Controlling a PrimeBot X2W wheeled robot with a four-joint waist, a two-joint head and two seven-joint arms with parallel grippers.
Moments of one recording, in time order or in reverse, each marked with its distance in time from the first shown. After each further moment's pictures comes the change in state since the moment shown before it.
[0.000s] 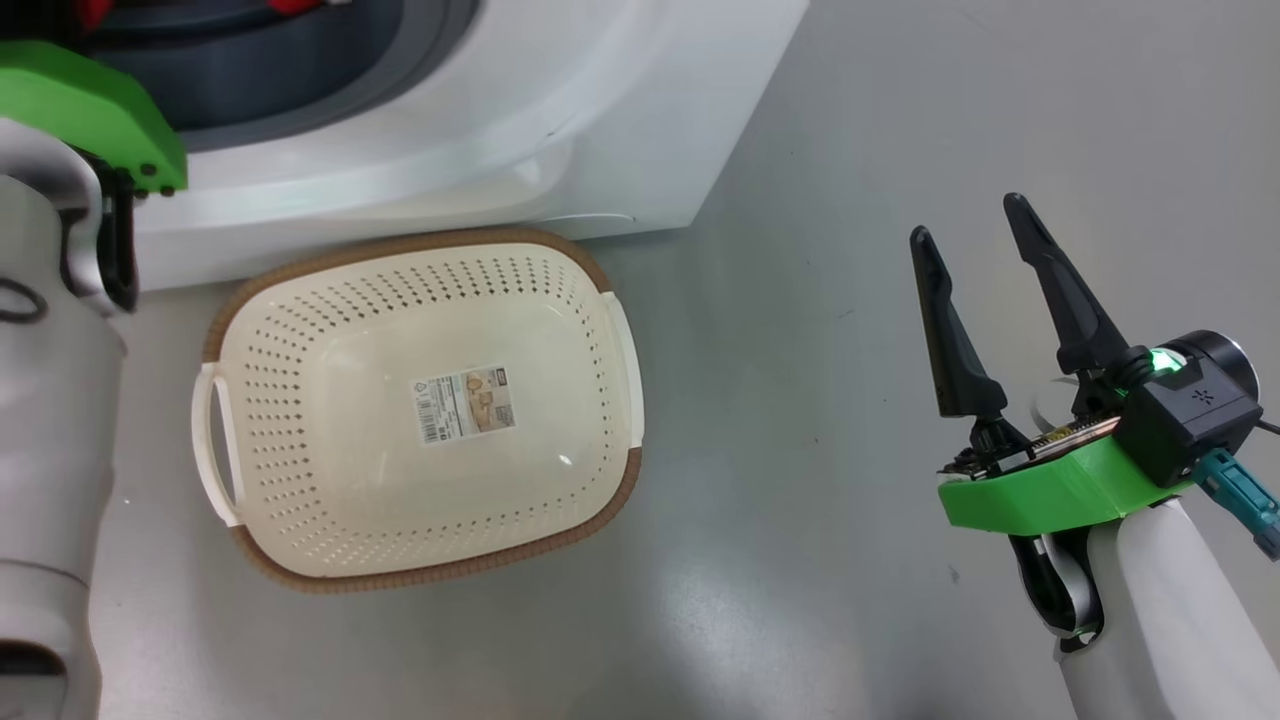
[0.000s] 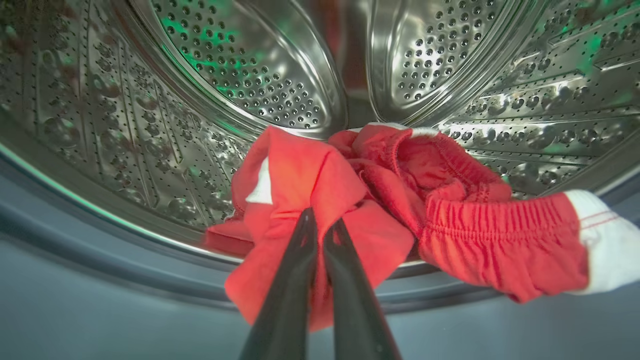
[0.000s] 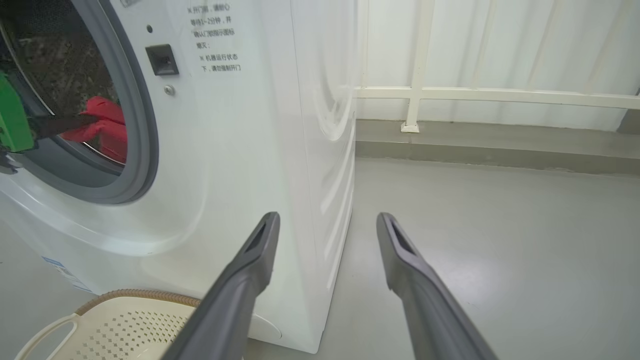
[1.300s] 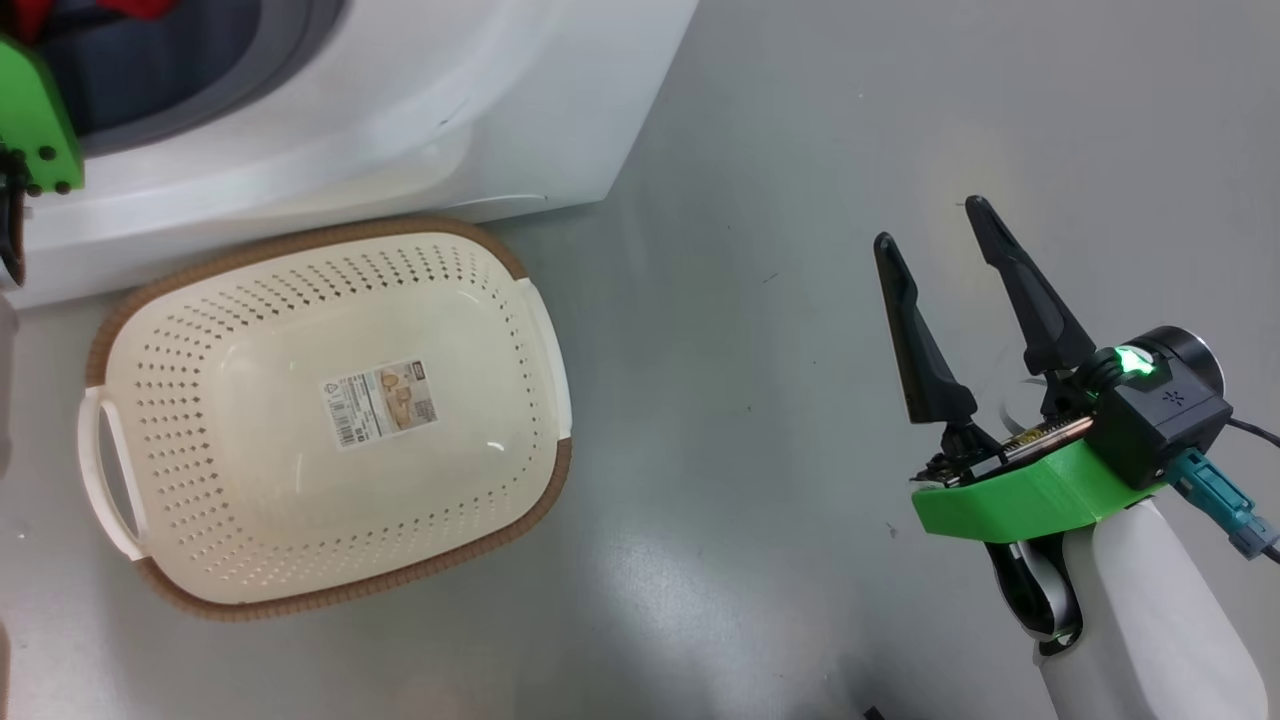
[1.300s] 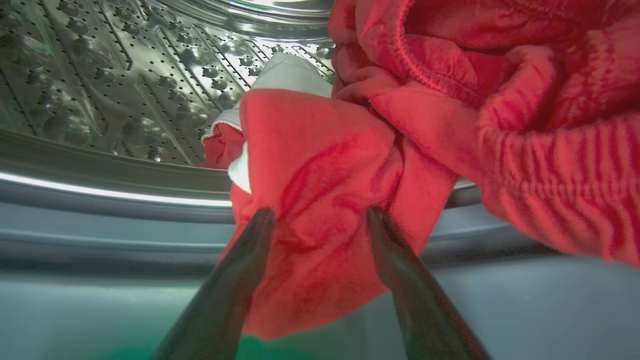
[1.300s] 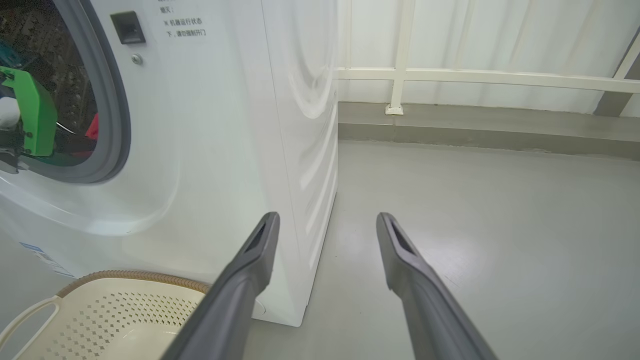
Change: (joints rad) left arm -0.084 0.076 -0.032 0.098 0.099 0.053 0.310; right arm -0.011 0.001 0.048 -0.003 0.022 0.000 0.000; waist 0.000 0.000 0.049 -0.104
